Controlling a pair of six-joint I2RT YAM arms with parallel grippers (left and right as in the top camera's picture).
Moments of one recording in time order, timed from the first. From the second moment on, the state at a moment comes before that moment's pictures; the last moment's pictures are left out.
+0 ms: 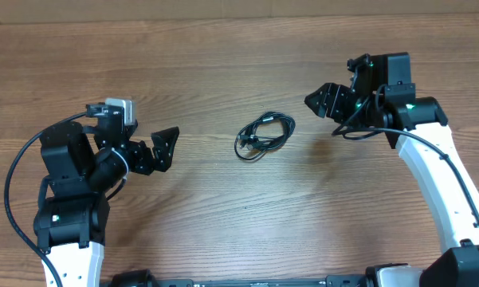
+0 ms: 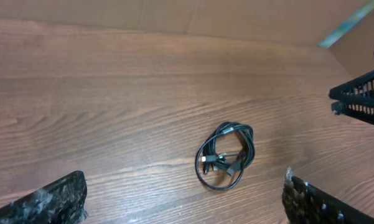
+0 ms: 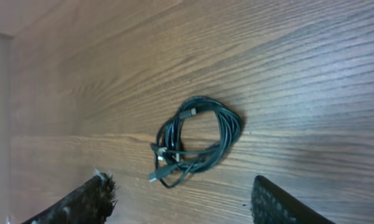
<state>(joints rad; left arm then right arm) 0.14 0.93 0.91 -0.56 0.57 -0.05 0.11 1.51 1.25 -0.70 -0.43 0.44</state>
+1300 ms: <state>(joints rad) 0.01 1.02 0.91 -0.57 0.47 -0.05 0.30 1.86 1.25 -0.58 -0.18 0.64</state>
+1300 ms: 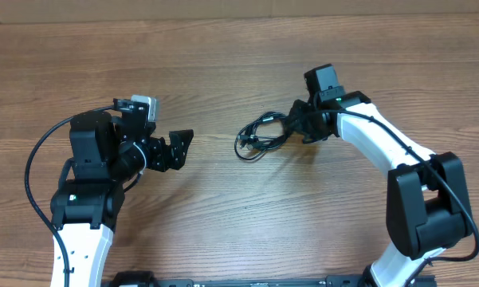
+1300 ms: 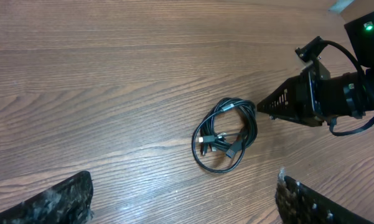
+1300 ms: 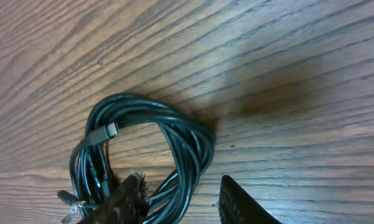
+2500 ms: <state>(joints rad) 0.01 1.02 0.91 -0.58 0.47 -0.05 0.34 1.98 1.25 -0.48 -0.13 0.46</state>
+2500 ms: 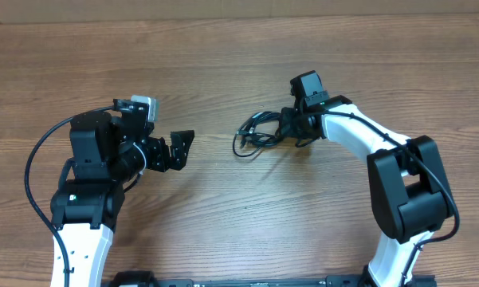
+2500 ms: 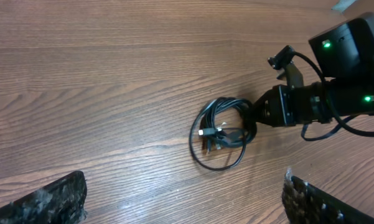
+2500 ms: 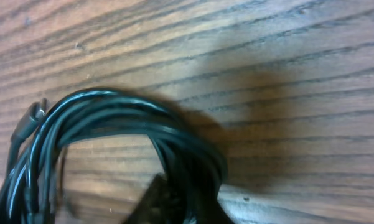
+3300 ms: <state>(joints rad) 0.01 1.02 0.91 -0.58 0.47 -0.05 0.34 1.99 1.26 -0.50 -0.13 0.46</state>
